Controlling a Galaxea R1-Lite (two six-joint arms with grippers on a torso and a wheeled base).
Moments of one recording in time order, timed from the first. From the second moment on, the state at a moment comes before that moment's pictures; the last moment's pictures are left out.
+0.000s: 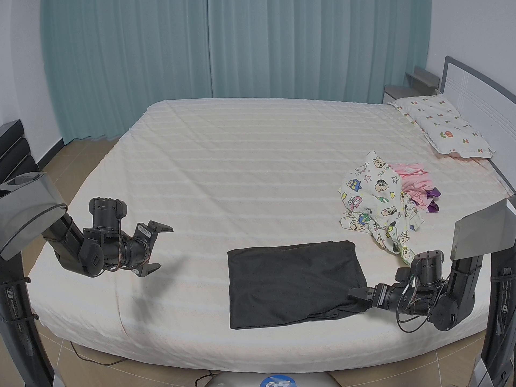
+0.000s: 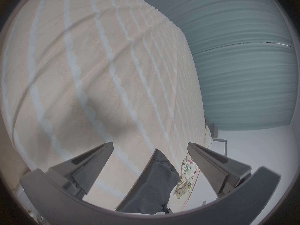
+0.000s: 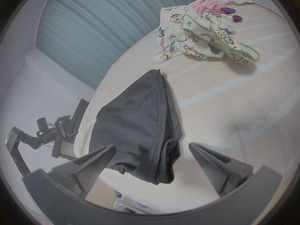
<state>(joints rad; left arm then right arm) -0.06 2.17 -0.85 -0.66 -0.32 -1.19 0.20 2.34 -0.34 -1.33 0.32 0.51</state>
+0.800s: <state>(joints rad) -0.06 2.17 -0.85 -0.66 -0.32 -1.19 0.16 2.34 -0.27 -1.33 0.32 0.43</state>
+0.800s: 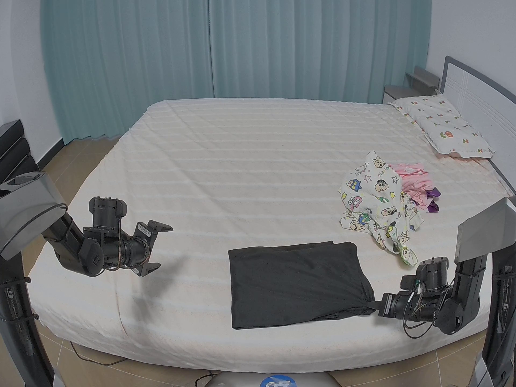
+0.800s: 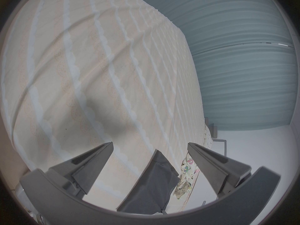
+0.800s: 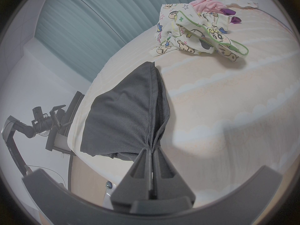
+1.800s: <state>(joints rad) -0.13 2.17 -0.75 -0.79 -0.29 -1.12 0.14 2.37 -0.27 -1.46 0.33 0.50</state>
